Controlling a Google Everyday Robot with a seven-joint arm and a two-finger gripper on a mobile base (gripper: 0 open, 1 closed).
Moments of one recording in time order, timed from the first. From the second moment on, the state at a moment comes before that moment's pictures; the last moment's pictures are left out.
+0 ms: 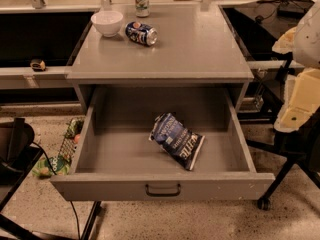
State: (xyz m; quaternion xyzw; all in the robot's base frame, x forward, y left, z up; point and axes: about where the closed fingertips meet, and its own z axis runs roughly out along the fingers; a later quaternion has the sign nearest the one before) arm 0.438 -0.216 0.977 -0.60 0.78 -0.04 0.16
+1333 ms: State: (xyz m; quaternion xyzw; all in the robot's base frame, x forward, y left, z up) arm 0.474 -0.145 0.881 -0.55 0.80 0.08 0.22
